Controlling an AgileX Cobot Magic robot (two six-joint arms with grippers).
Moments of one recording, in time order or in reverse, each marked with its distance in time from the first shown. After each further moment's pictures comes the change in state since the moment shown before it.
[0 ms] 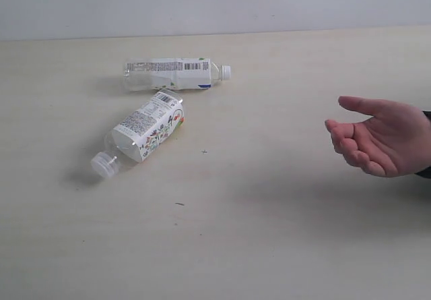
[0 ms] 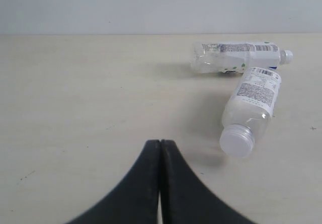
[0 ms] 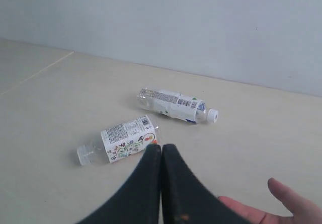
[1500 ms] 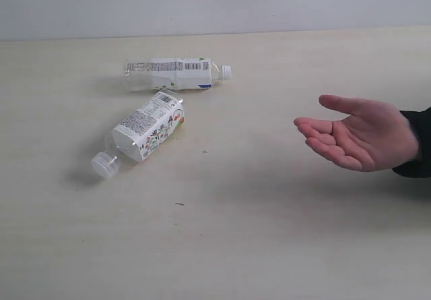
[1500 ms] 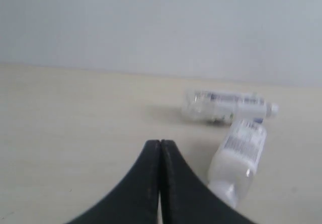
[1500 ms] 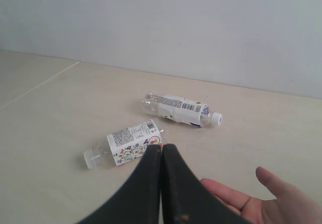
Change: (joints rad) left arm 0.000 0.000 0.002 -0.103 -0.146 0.004; right arm 0.000 -0.076 0.033 0.009 0.008 0.020
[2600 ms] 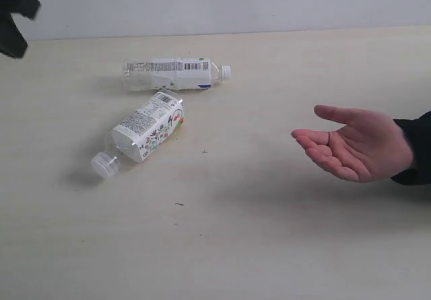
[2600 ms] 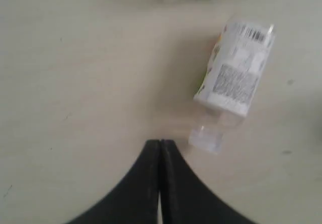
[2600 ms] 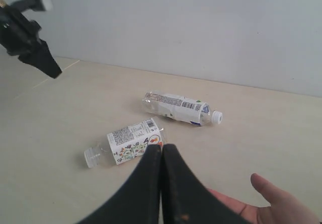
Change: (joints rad) left arm -0.100 1.561 -1.356 0.161 0.880 -0.019; right arm 0.000 0.000 0.000 0.000 0.004 0.002
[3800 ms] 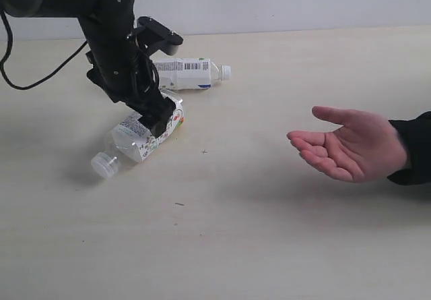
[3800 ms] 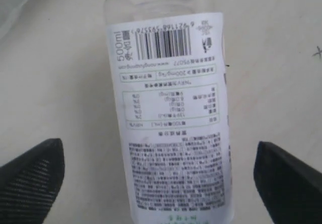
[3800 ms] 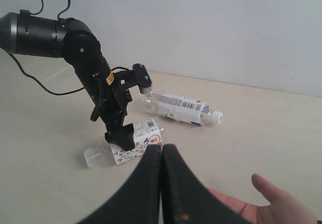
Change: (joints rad) left arm -0.342 0.496 -0.161 0.219 -0.150 0.068; right arm 0.000 0.000 0.000 0.000 0.000 0.000
